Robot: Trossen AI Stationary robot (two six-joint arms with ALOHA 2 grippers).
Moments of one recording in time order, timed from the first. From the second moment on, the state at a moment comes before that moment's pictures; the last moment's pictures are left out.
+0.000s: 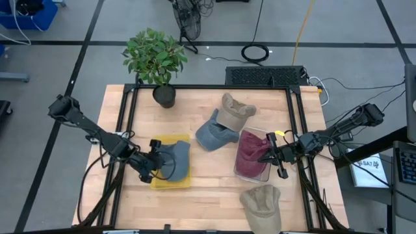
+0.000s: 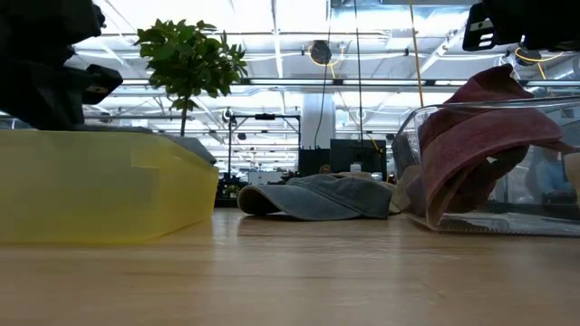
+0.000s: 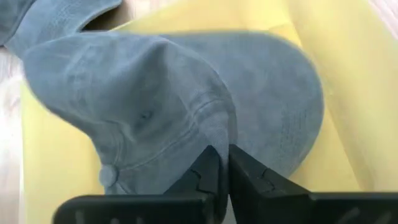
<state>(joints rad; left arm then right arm) -0.56 1.09 0.58 -0.51 -0.33 -0.19 0.41 0.62 0.17 0.48 0.08 -0.31</state>
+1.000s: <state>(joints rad) -0.49 1.09 0.76 -0.66 -0.36 -0.54 0.41 0.62 0.17 0.48 0.08 -0.30</state>
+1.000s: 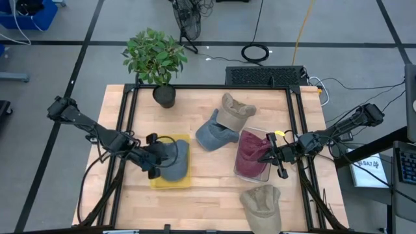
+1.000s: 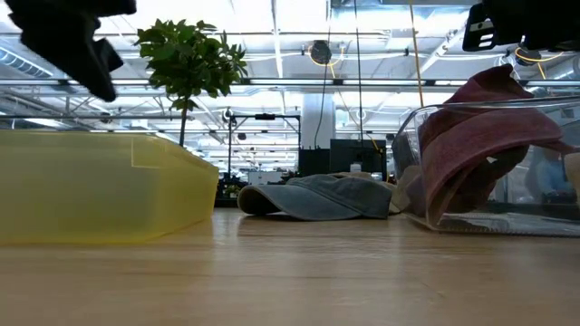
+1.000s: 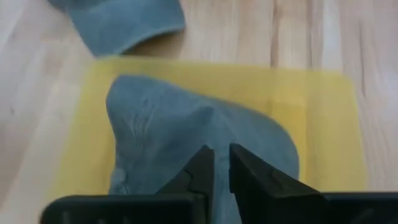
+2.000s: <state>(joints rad) -0.44 1.13 0.76 -1.00 -0.37 -0.75 0.41 0.62 0.17 0.48 0.08 -0.30</state>
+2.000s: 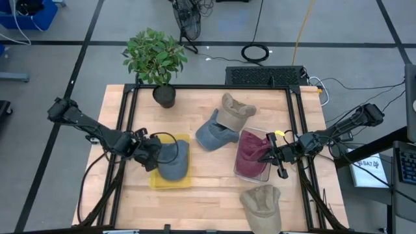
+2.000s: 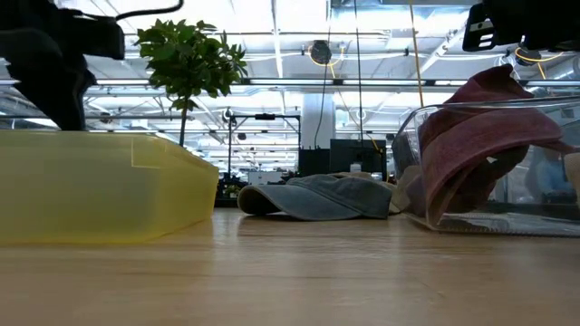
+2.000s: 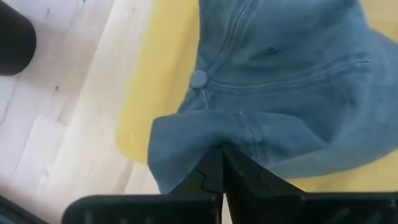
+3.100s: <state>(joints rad) -0.41 1.35 0.81 -1.00 -0.26 -0.52 0.41 0.62 0.17 0.48 0.08 -0.30</state>
